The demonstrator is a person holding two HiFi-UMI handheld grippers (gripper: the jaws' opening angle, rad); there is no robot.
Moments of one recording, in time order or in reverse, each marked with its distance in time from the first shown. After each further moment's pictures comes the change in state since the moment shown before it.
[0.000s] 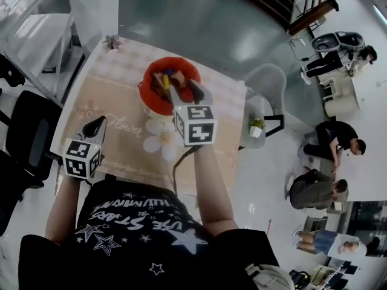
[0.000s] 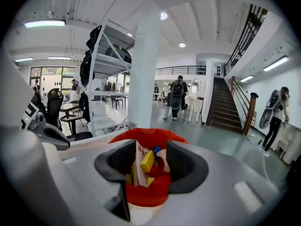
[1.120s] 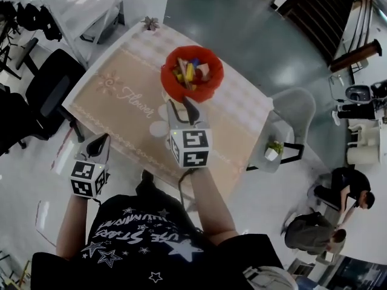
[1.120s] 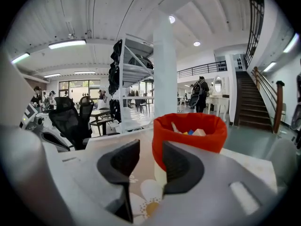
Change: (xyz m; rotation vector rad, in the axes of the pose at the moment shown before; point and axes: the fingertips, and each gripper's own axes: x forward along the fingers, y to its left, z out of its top) left arm -0.095 -0.090 -0.085 -0.185 0.072 0.299; right arm -0.046 0.074 -0.061 -0.019 -0.074 0.325
